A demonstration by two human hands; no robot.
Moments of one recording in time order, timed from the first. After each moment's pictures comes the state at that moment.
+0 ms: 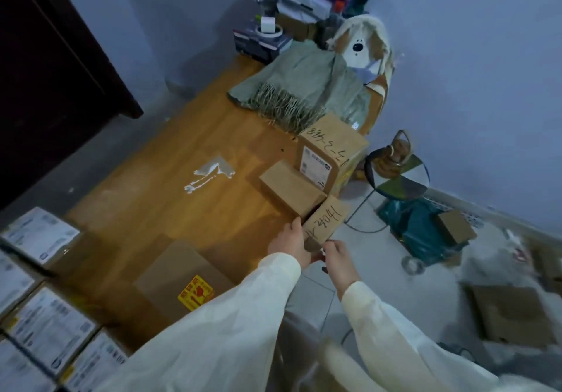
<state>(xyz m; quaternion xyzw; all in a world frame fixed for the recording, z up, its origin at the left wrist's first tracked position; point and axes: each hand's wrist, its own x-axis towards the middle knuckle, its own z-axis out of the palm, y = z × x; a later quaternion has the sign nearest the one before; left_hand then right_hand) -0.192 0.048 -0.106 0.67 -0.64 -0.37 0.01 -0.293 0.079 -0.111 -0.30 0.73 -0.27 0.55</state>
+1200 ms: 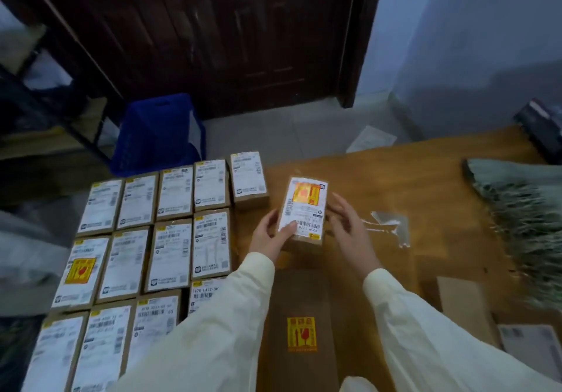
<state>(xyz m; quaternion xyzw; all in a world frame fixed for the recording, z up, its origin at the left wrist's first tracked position) 0.055 0.078 -0.100 0.73 0.00 -0.34 0.59 -0.042 -0.053 -0.108 -0.71 0.28 -0.16 0.62</state>
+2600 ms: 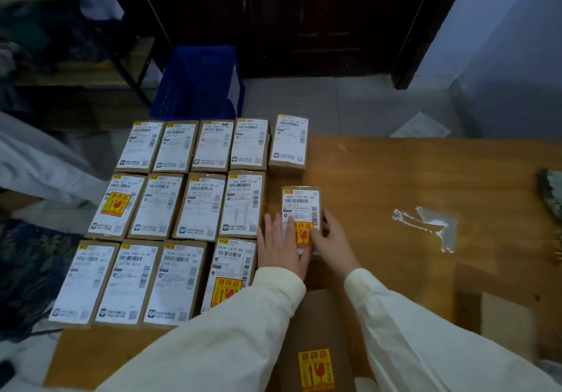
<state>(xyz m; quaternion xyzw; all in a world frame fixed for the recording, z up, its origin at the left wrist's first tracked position) 0.016 0.125 -0.143 0.96 -0.17 -0.19 0.09 -0.008 0.019 -0.154 -0.71 0.33 0.06 0.62</state>
